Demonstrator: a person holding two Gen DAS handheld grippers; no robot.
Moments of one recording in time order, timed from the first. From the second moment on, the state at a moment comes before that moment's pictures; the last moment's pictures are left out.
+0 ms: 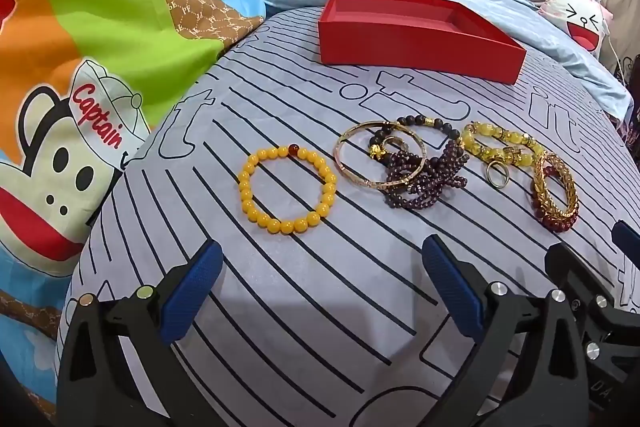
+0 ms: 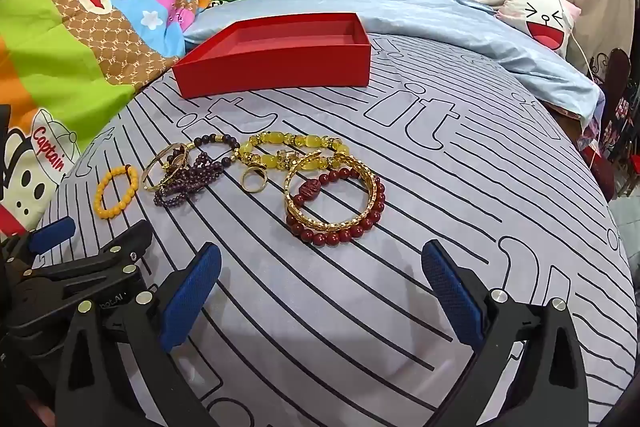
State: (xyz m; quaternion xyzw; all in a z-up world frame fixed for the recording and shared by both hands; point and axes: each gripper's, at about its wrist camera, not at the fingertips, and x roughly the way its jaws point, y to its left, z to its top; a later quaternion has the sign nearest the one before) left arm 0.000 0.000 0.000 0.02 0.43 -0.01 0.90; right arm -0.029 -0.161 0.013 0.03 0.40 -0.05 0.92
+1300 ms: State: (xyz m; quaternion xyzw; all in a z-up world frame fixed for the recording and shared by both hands) left arm -0.010 0.008 0.008 0.02 0.42 -0.01 0.91; right arm -0.041 -0.155 0.019 0.02 0.40 -0.05 0.92
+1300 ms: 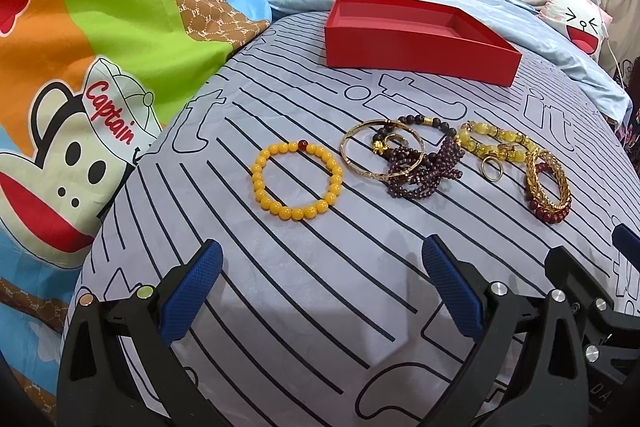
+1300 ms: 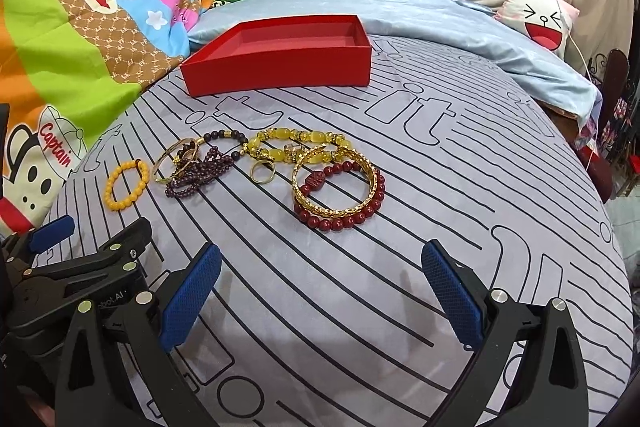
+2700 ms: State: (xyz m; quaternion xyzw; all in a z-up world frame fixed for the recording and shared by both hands) left arm -0.017 0.007 0.013 0.02 0.42 0.00 0.91; right arm -0.043 -0.157 0.026 0.03 0.40 -0.05 0.92
